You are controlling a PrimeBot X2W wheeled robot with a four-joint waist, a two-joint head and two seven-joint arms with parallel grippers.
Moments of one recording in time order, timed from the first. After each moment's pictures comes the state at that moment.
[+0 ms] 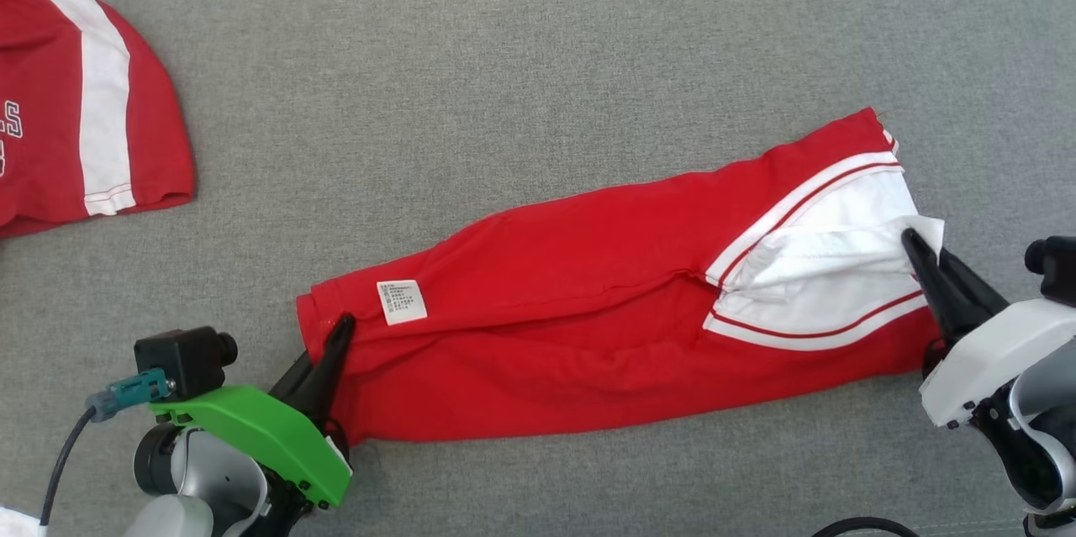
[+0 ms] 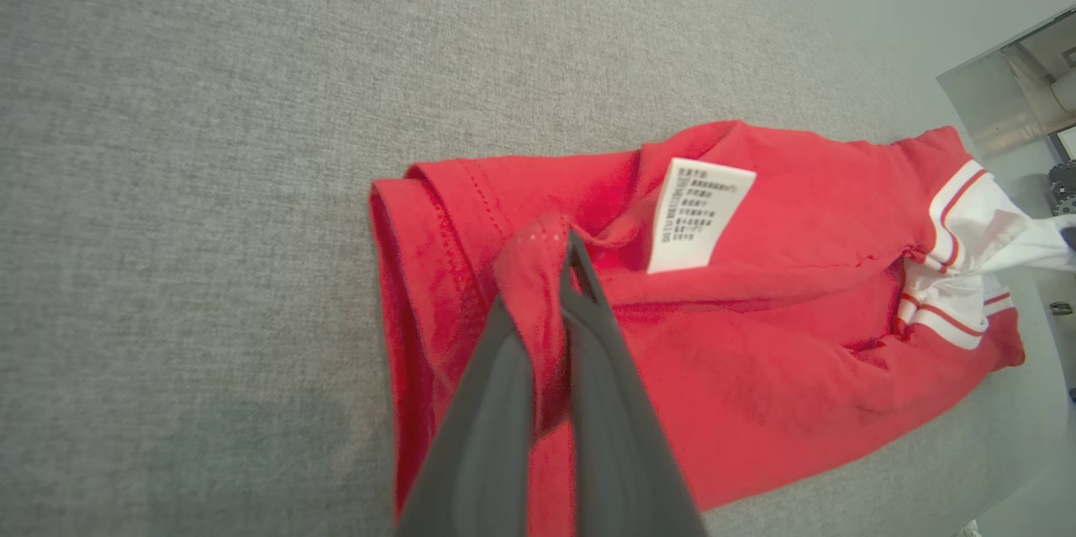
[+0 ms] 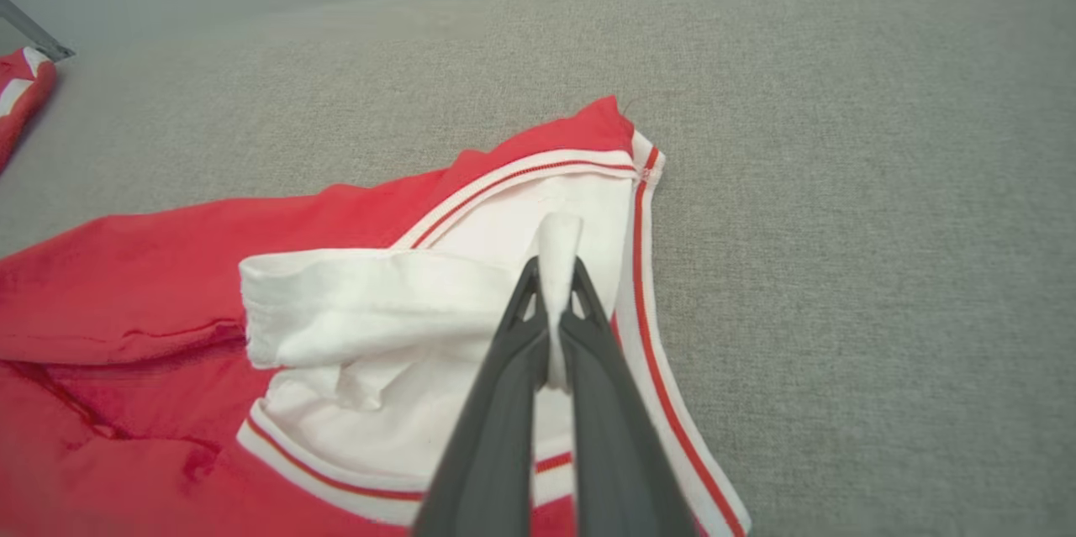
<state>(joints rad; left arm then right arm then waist) -0.10 0.39 -0.36 -0.09 -0.89 0.10 0.20 -0.09 -0.32 -0.03 -0.14 0.47 0.13 0.29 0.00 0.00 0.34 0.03</state>
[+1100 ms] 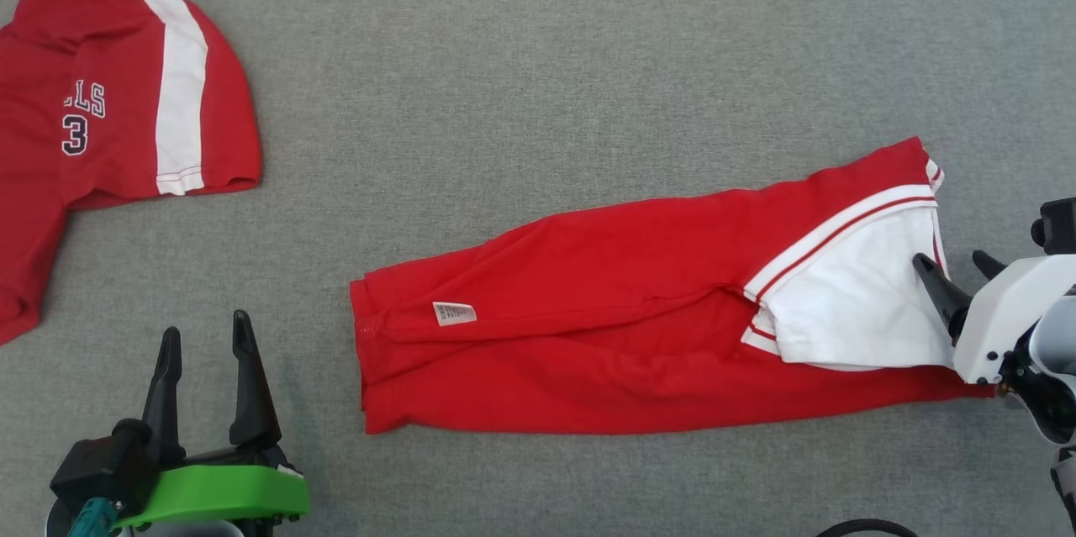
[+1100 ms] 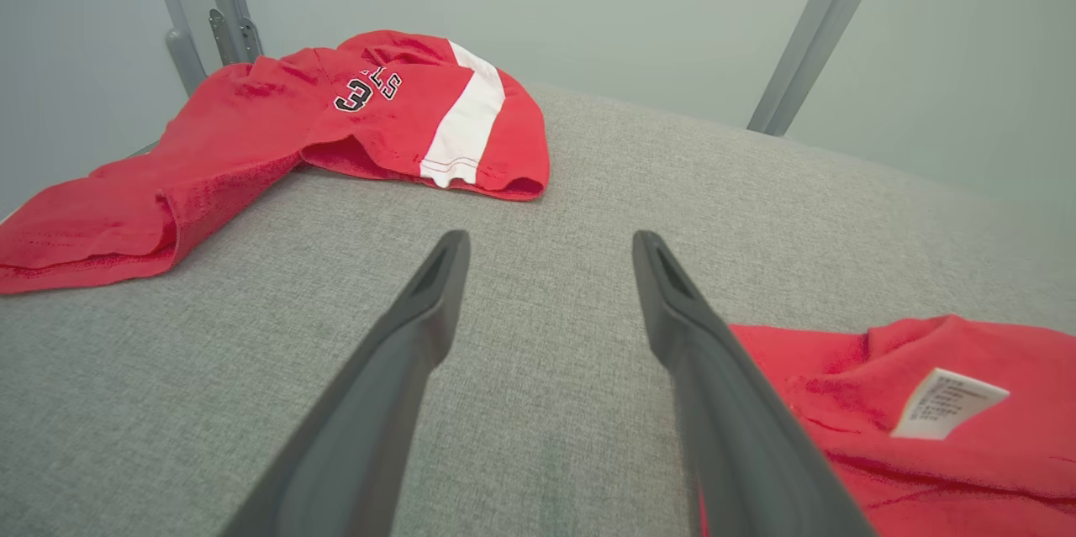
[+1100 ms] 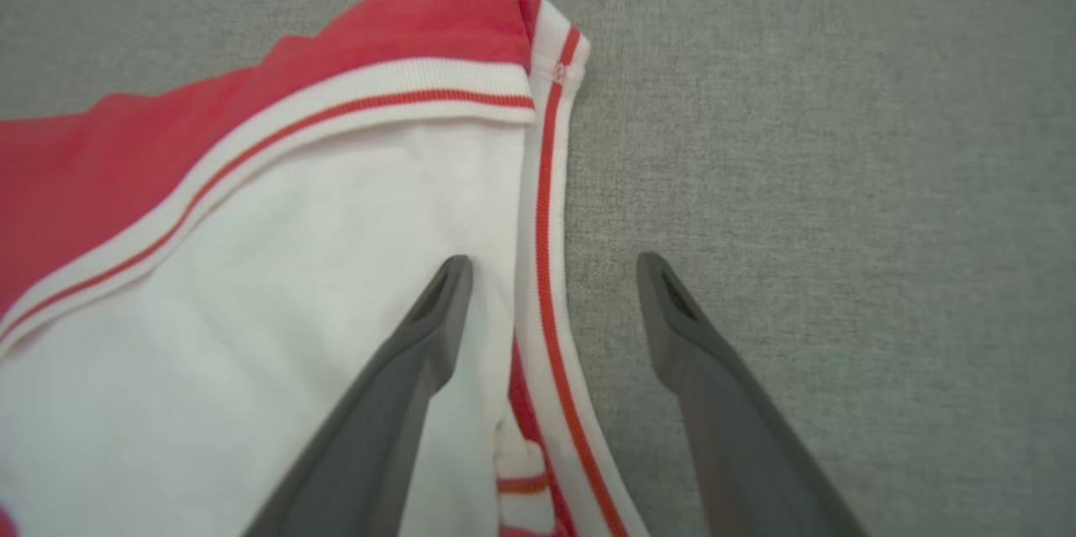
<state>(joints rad) 0.04 0.21 -0.15 -0.01 -0.49 0.18 -0.26 -0.24 -0.39 -0.05 0.19 0.45 0.13 0.48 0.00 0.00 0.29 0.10</state>
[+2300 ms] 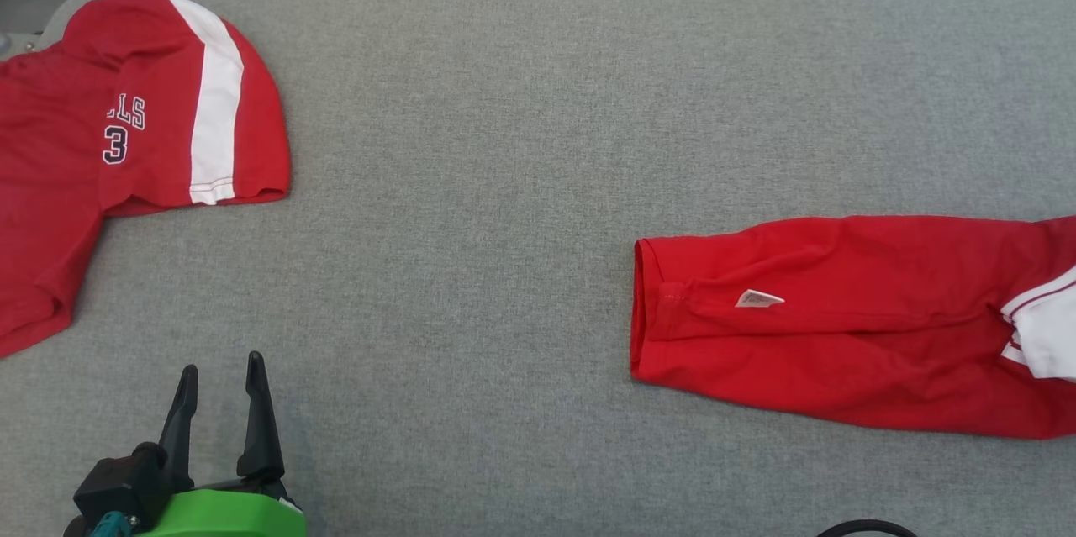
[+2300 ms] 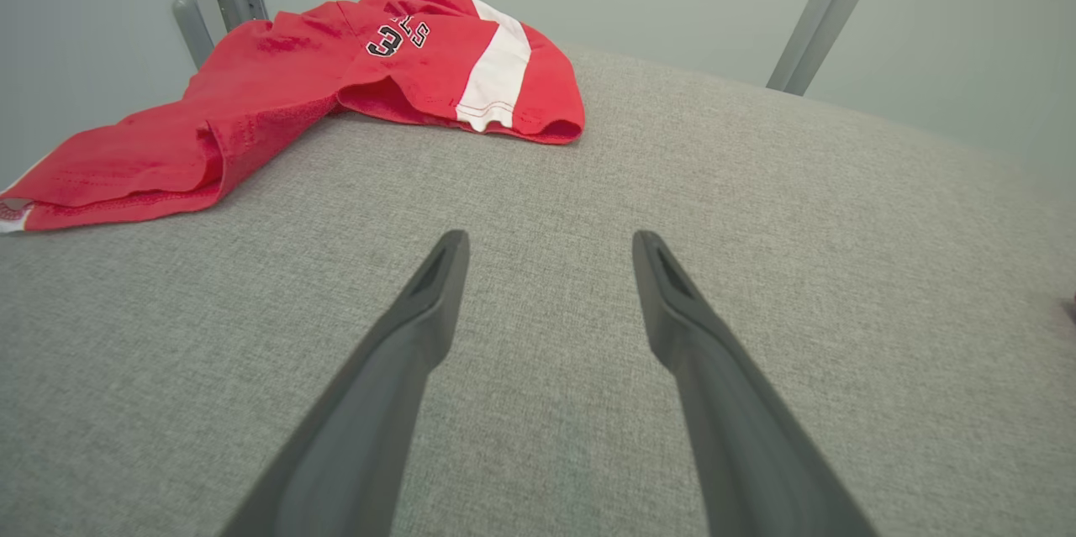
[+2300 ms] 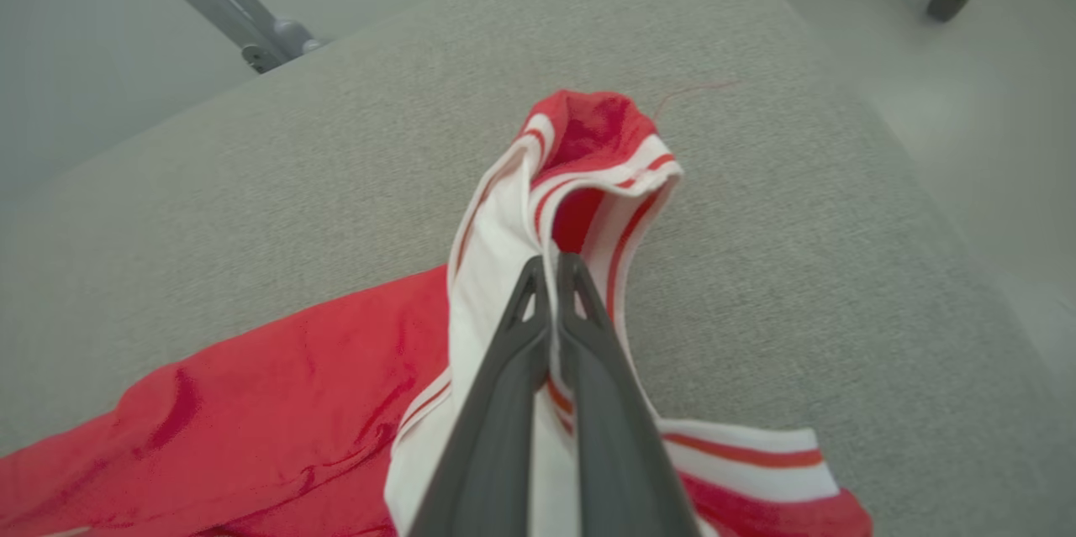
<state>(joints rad) 0.02 0.06 0.07 0.20 -0.30 -0.11 -0.26 -0.17 -0.53 -0.50 0.19 0.70 0.13 0.63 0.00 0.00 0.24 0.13</state>
